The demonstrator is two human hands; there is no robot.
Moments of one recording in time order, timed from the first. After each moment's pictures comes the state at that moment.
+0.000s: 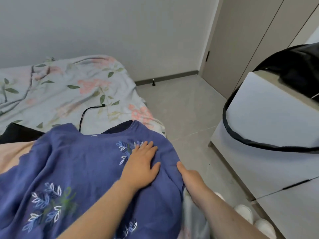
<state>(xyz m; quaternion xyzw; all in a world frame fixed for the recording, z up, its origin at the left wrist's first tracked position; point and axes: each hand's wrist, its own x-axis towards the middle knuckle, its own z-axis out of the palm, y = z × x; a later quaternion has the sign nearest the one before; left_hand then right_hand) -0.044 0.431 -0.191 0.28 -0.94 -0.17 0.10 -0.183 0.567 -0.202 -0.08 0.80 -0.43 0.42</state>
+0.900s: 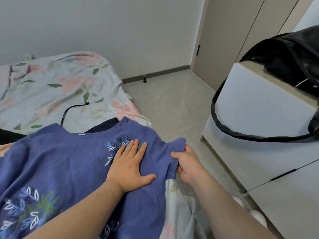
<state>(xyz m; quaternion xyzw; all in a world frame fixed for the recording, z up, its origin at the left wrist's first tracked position) -0.053 0.434 -0.226 0.28 -0.95 -0.07 0.05 -0.222 0.559 -0.187 0.01 0.59 -0.66 0.46</state>
